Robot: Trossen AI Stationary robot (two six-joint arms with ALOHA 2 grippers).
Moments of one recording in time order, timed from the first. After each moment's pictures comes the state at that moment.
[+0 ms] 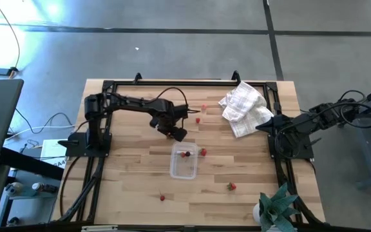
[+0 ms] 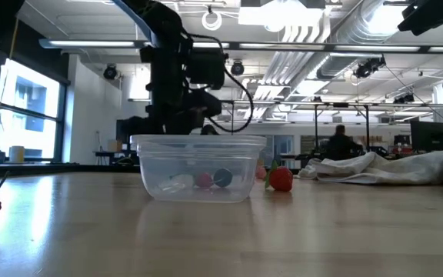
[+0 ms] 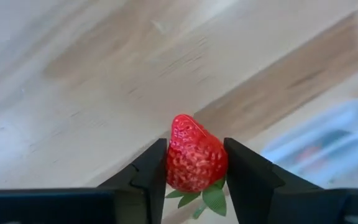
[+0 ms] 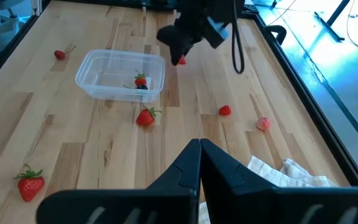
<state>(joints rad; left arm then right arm) 0.35 1.92 1.29 -0.86 0.21 -0.77 0.43 0.43 0.80 -0.97 0.48 0.16</state>
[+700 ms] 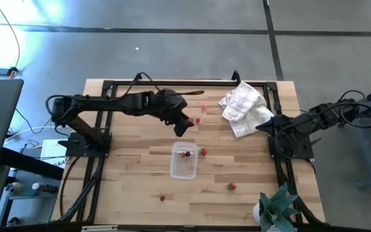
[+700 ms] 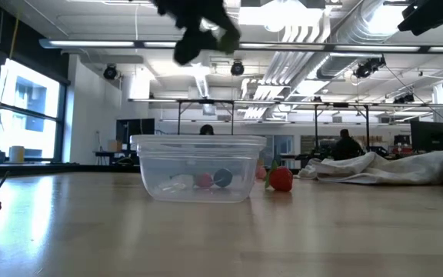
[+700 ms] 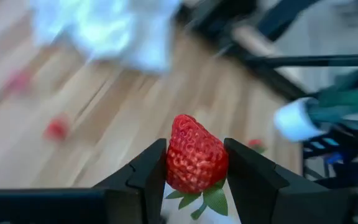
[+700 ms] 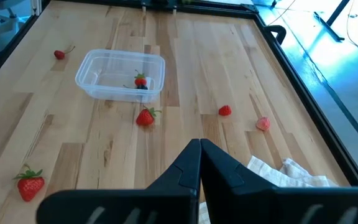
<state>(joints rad) 0.24 1.54 1.30 -0.37 0.14 -0.47 0.43 0.43 0.80 -0.97 0.48 0.16</state>
